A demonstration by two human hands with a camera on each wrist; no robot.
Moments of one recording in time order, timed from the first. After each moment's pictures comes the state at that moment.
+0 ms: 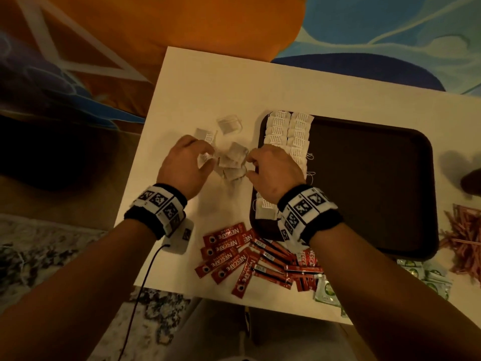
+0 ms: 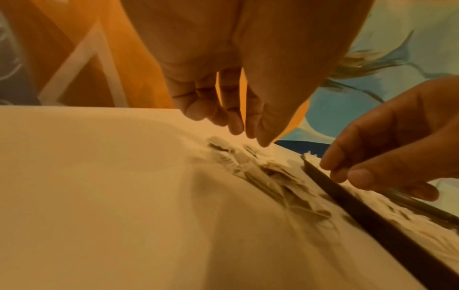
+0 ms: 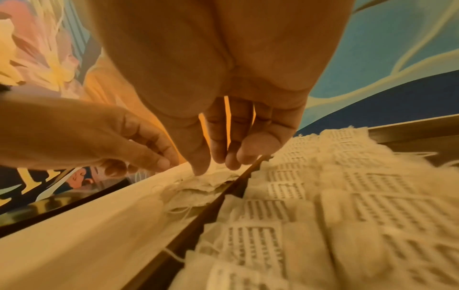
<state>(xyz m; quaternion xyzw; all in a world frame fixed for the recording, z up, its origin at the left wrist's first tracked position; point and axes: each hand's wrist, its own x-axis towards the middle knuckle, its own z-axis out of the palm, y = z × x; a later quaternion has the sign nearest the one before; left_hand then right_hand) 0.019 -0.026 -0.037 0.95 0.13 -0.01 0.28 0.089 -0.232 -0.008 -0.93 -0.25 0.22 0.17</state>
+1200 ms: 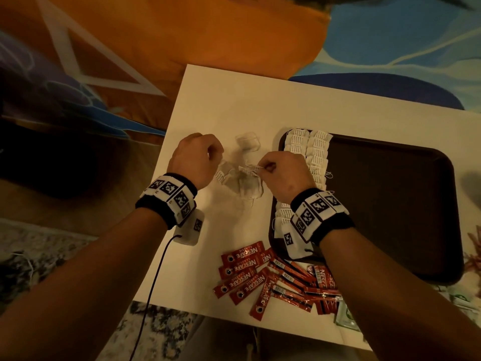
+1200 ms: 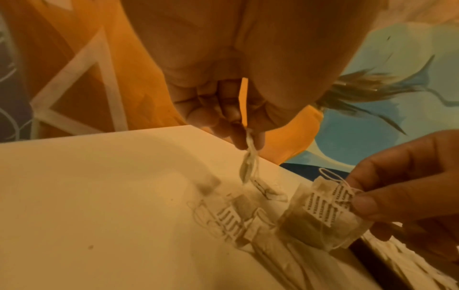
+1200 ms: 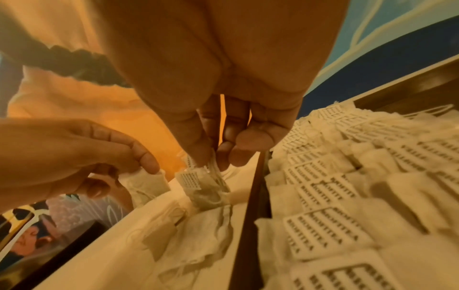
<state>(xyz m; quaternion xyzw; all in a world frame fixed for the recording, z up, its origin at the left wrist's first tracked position) 0.059 0.007 -0.014 0.95 0.15 -0.01 0.29 0.117 -0.202 -0.017 -0.92 -0.15 0.20 0.29</state>
